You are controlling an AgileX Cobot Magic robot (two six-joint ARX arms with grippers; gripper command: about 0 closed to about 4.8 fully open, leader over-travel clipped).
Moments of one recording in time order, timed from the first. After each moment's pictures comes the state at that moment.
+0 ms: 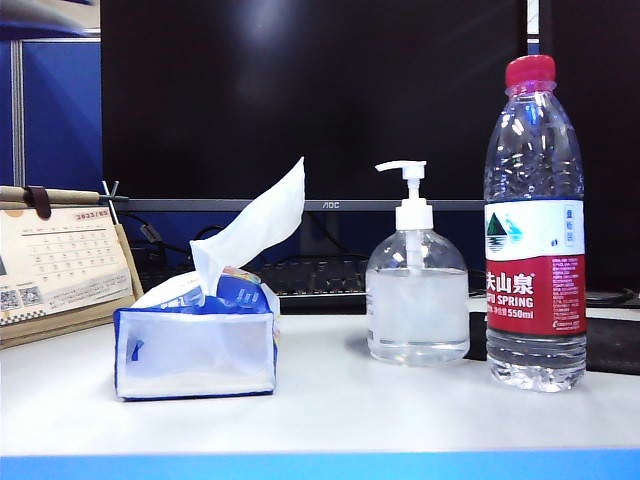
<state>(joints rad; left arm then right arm) -0.45 0.50 0.36 0.00 0.54 -0.51 0.16 0.46 0.62 0.11 -0.74 0.41</state>
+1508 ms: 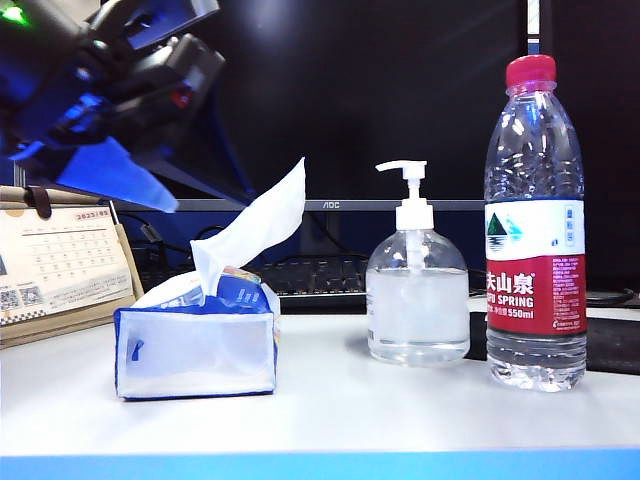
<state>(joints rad) -0.80 1.05 0.51 0.05 -0.11 -0.04 0.29 0.46 0.62 -0.13 -0.58 0.29</state>
